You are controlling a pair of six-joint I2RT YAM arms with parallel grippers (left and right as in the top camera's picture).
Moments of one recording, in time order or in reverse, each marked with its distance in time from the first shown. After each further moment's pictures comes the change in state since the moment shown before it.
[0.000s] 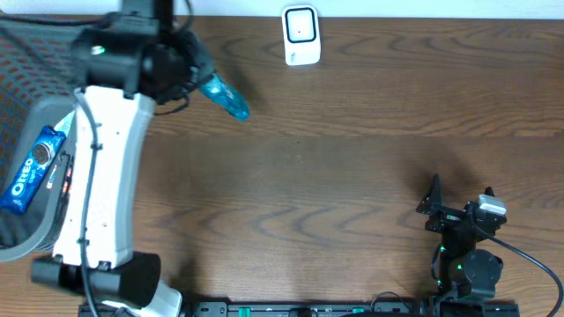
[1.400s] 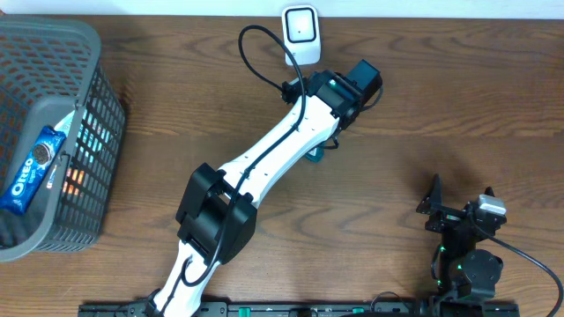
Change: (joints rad) left arm -0.575 0.466 0.004 0.064 -0.344 -0.679; right arm 0.000 0.000 0.000 0.000 0.000 0.000
